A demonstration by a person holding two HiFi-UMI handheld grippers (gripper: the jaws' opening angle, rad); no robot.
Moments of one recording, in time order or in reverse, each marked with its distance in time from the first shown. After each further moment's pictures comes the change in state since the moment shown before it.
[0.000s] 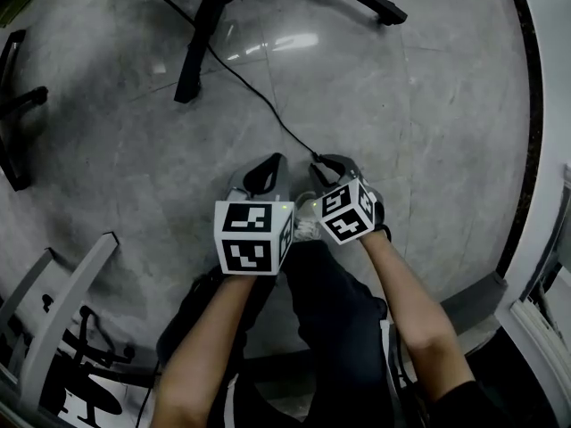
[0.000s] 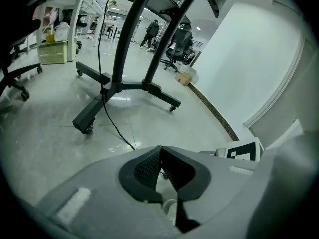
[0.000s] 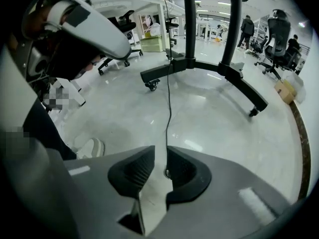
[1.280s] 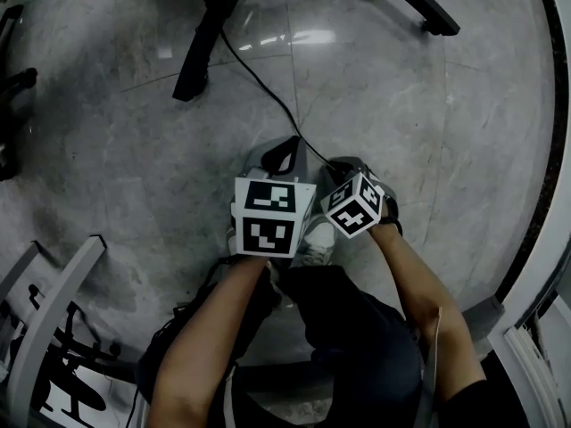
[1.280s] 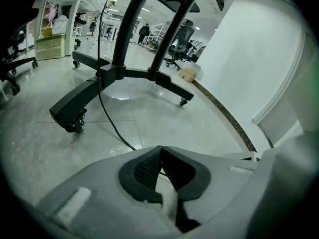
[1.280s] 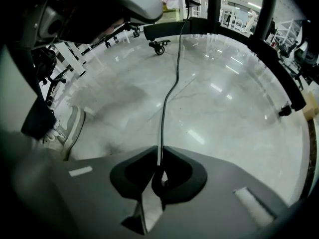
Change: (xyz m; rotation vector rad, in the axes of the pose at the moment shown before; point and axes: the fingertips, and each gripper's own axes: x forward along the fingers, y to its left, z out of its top) left arm 0.097 0.055 -0.012 0.031 -0.014 0.026; right arm 0.110 -0.020 -0.047 -0.181 0.188 0.081
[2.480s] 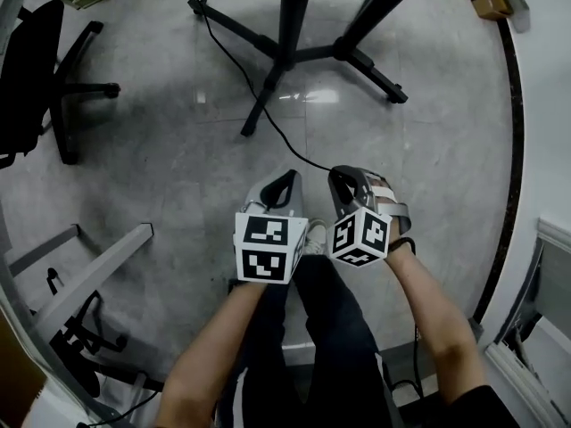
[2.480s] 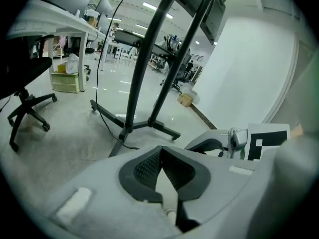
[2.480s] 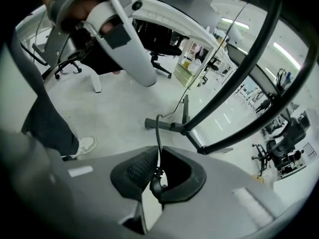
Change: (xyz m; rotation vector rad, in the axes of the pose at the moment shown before) left arm -0.252 -0.054 0.152 -0.021 -0.159 0.046; right arm -0.323 0.011 0.183 -0.461 -0.246 -0.339
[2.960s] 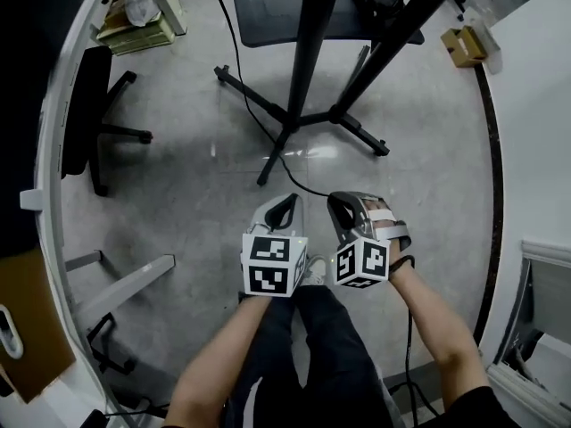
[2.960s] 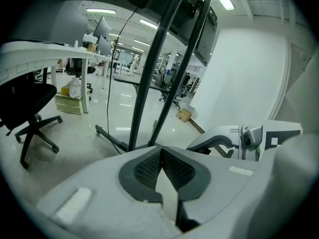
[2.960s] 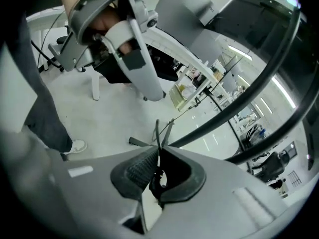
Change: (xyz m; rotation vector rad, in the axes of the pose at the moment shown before) left arm -0.101 -0.023 0.113 0.033 -0.137 0.014; right arm -0.124 -0.074 0.103 -0.194 -0.117 -0.151
